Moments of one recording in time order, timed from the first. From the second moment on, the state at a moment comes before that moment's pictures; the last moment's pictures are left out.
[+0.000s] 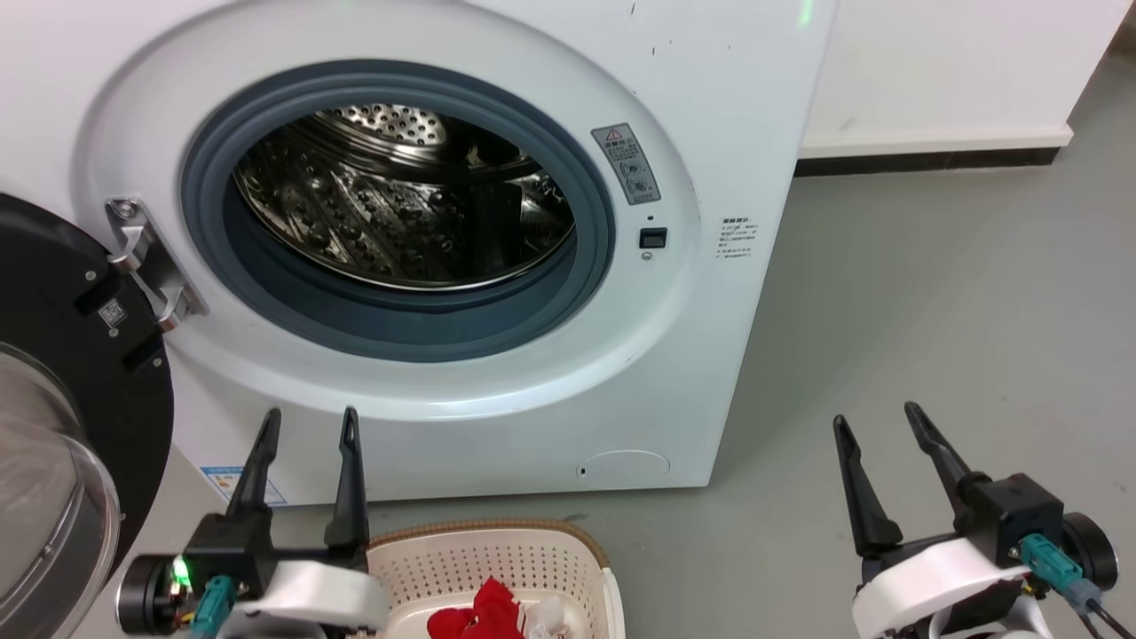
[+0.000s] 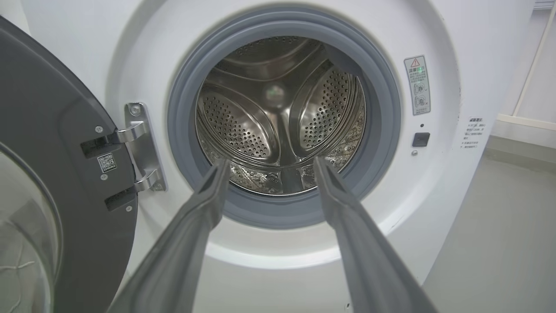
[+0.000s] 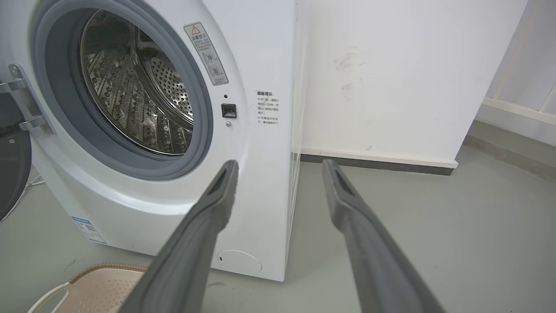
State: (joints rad) left arm -0.01 0.10 -0.01 0.06 -0.10 0.00 -0.26; right arm 0.01 -0.05 0.05 0.02 0.03 0.13 -0.10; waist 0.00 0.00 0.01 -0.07
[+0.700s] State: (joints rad) left arm 0.03 0.09 -0.01 0.09 -0.09 0.00 -0.26; right arm 0.04 -0.05 0.06 0.00 0.04 0.13 -0.08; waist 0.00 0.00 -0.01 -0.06
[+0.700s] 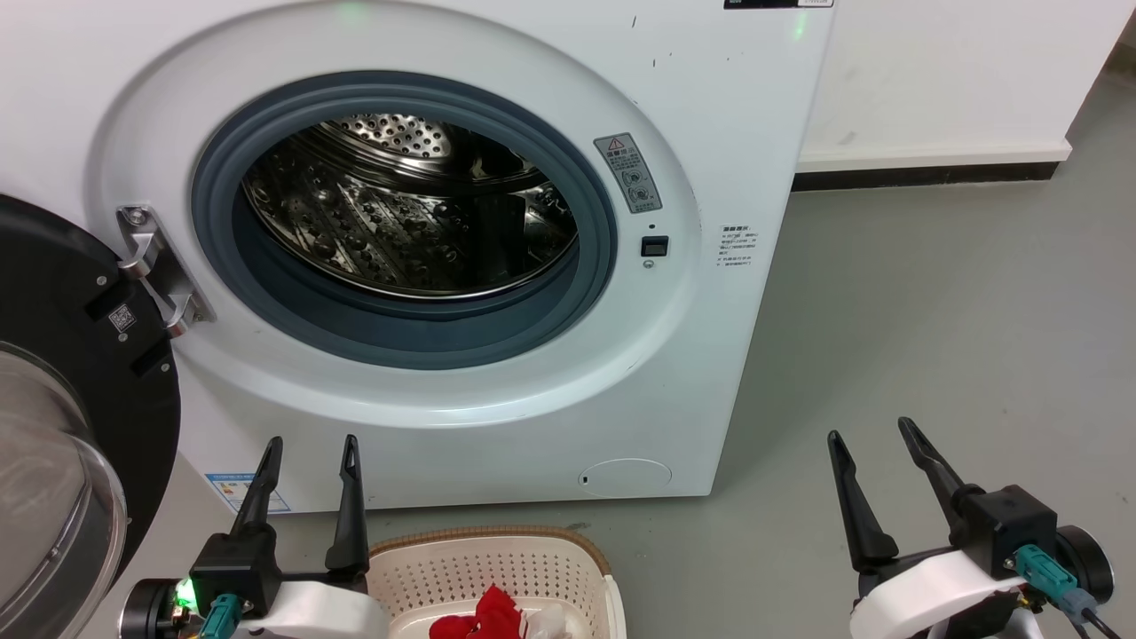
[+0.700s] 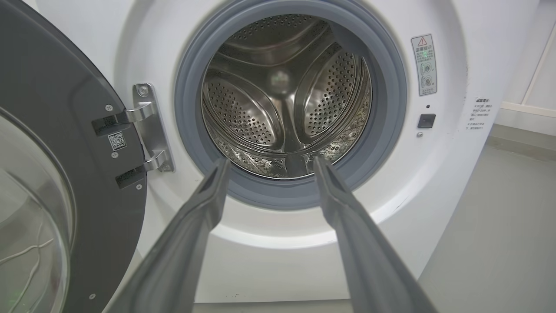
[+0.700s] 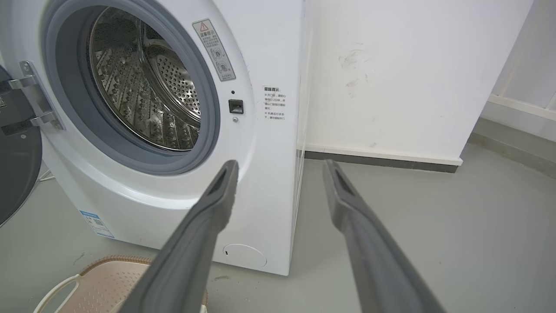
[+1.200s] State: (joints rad) left arm 0.04 0.09 -0.01 0.13 -0.12 0.00 -0.25; right arm 0.06 -0.05 0.06 0.03 0.07 0.13 -0.09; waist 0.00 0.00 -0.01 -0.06
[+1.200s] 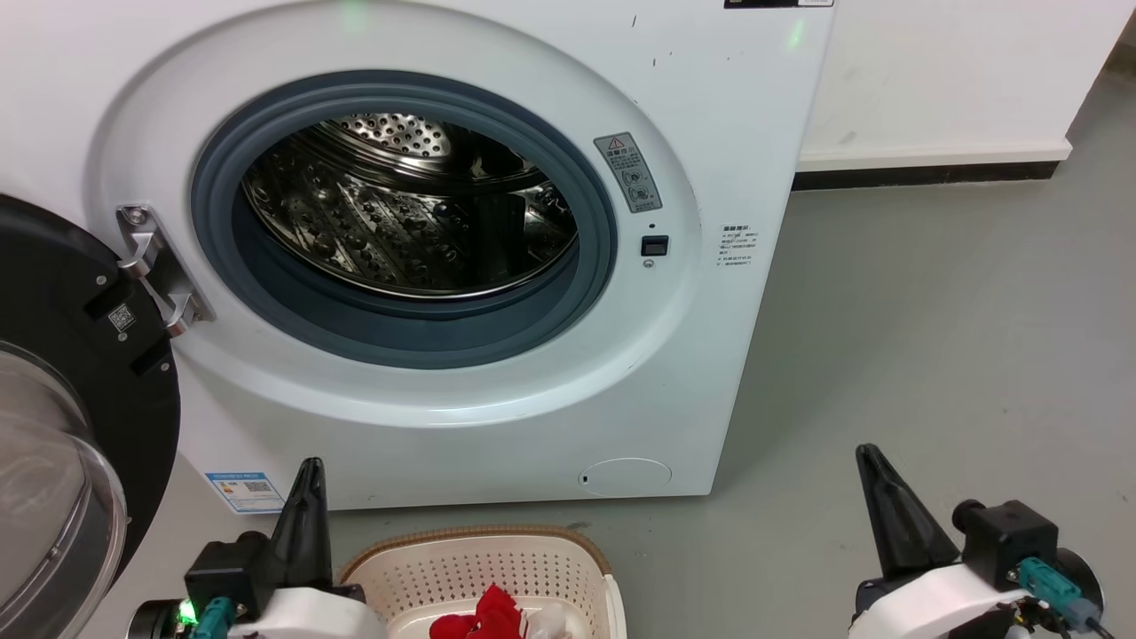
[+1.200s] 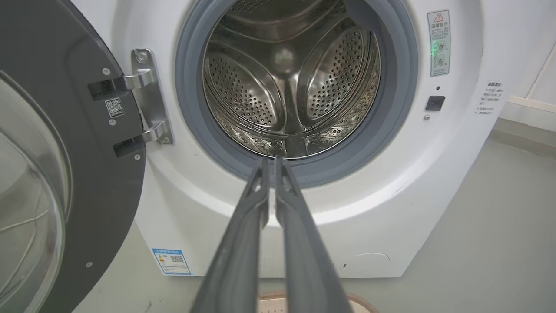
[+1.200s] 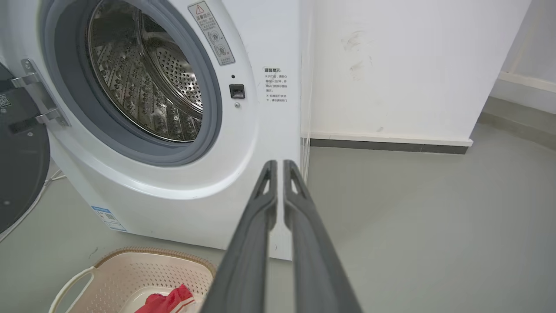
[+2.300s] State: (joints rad) left arm 0.00 0.08 0.04 0.17 -0.70 -0.05 -0.11; right arm 0.01 -0.08 0.04 0.11 0.71 0.13 -0.04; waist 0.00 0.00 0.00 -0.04
